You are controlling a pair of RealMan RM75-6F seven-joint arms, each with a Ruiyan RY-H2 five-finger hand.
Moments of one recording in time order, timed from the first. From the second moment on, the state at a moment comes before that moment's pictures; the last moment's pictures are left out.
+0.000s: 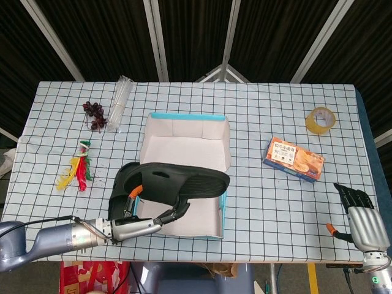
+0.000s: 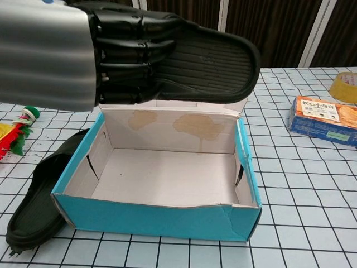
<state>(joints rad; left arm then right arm) -0.81 -0.96 -0.16 -1.90 2.25 0.82 1.43 0.08 -1.05 0.04 -1.73 -1.42 1.38 -0.06</state>
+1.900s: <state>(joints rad) -0.89 -1.23 -0.09 -1.55 2.35 0.79 1.28 0.08 -1.05 0.04 -1.72 -1.42 1.37 -0.03</state>
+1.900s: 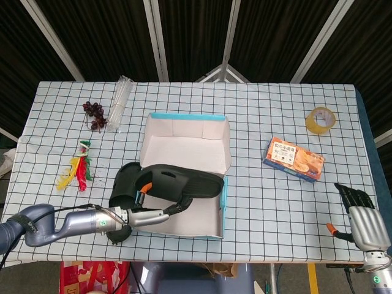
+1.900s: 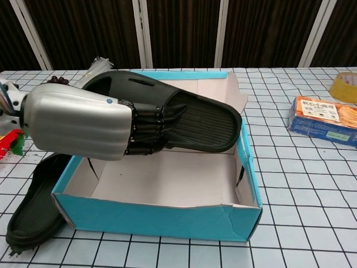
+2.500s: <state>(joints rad) -0.90 -1.20 -0.12 -1.56 2.30 0.73 1.30 0.08 -1.04 0.04 -1.72 -1.42 1.36 -0.03</state>
